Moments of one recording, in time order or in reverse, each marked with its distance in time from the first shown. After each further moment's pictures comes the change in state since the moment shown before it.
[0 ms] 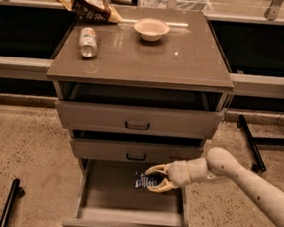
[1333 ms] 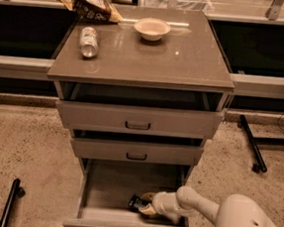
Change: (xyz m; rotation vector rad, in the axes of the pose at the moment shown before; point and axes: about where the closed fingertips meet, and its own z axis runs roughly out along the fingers) arm 0.295 0.047 0.143 0.208 0.305 0.401
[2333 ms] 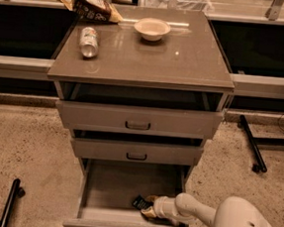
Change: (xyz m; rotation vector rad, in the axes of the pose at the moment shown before) arm 0.039 -0.005 0.010 0.111 0.079 0.092
